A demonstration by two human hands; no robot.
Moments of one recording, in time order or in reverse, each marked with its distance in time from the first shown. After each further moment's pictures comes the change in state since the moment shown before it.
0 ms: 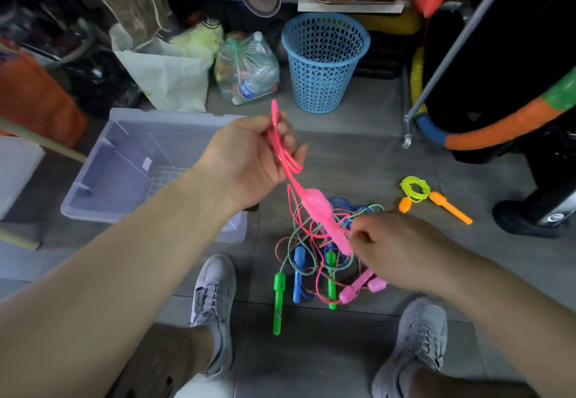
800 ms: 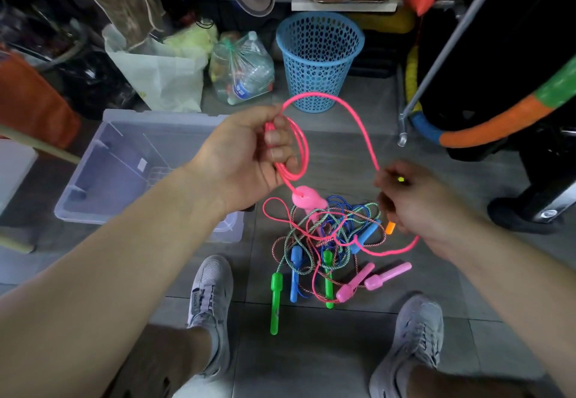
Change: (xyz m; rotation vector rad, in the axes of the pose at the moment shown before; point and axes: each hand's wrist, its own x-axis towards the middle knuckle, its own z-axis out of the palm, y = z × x) left_hand -0.004 0.002 0.007 0.072 -0.053 -0.077; right_hand 0.035 0.040 -0.002 0.823 0.361 0.242
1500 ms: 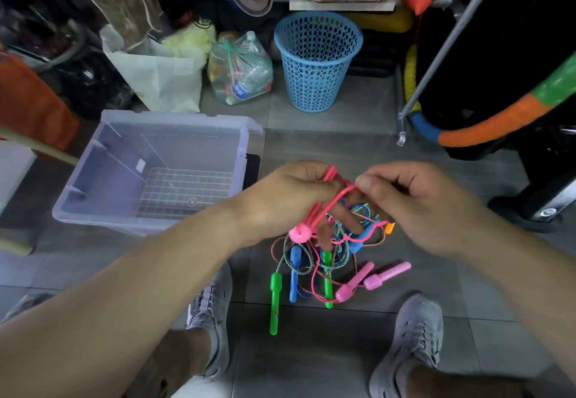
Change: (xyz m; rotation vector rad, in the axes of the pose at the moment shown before) left_hand -0.007 -0.047 0.009 0.770 -0.272 0.037; right_hand -0.033 -0.031 -0.019 -0.091 -0.327 -0.457
